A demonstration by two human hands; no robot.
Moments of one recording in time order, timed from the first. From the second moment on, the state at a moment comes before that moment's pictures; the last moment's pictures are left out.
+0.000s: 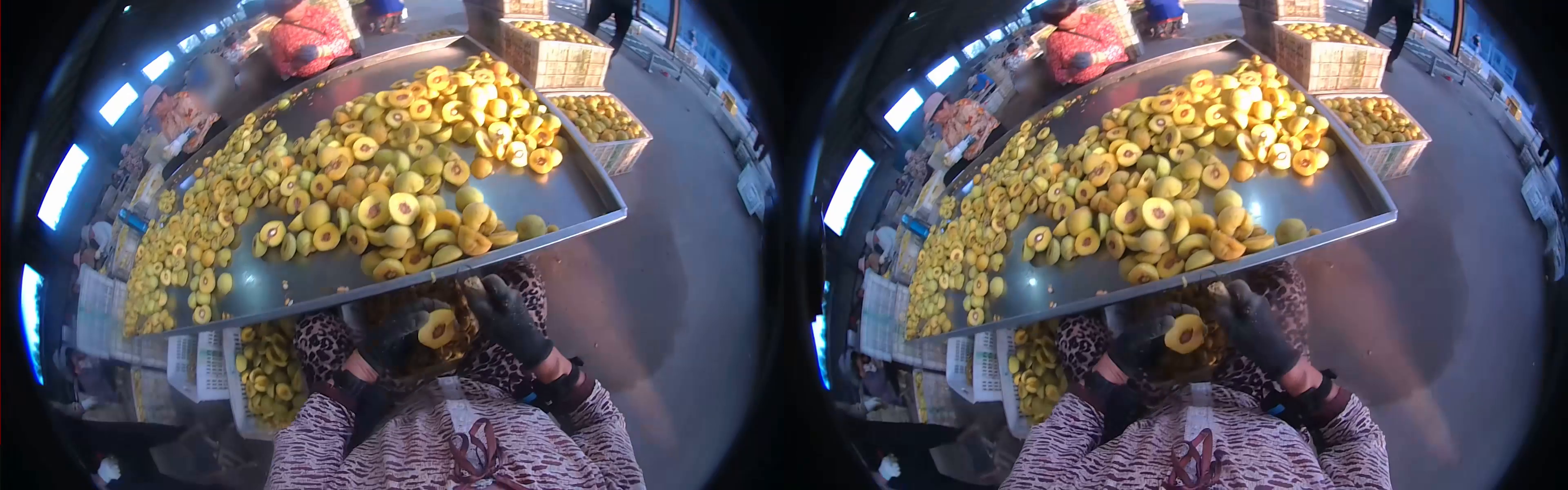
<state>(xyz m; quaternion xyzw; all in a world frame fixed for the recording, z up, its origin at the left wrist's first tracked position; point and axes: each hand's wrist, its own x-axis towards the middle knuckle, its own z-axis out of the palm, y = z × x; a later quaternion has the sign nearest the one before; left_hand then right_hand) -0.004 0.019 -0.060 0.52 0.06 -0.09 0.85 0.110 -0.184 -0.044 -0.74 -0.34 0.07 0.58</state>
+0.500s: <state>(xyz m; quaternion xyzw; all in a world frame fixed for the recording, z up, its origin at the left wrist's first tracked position) -0.029 0.030 -0.042 0.49 0.09 0.23 0.83 0.062 -0.132 -0.003 -0.67 -0.42 0.19 0.58</state>
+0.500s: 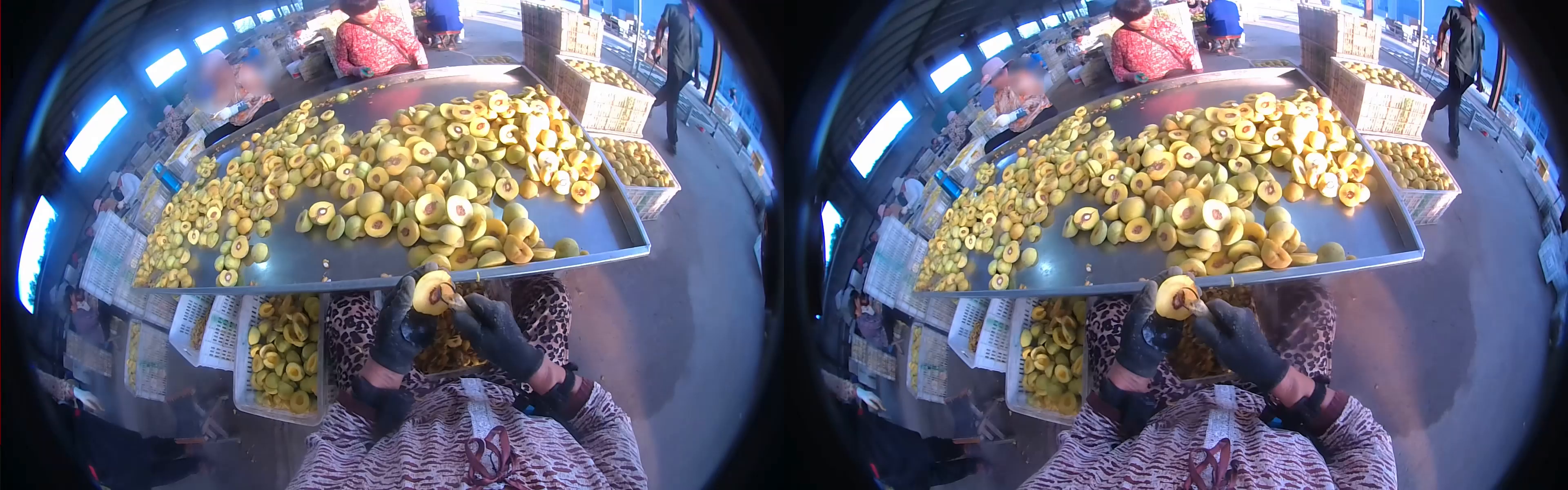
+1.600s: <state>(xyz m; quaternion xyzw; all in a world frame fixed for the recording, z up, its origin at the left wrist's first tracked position) -0.004 -0.016 0.015 0.53 0.15 0.45 0.70 0.065 -0.133 -0.018 -0.45 -0.31 0.51 0.66</state>
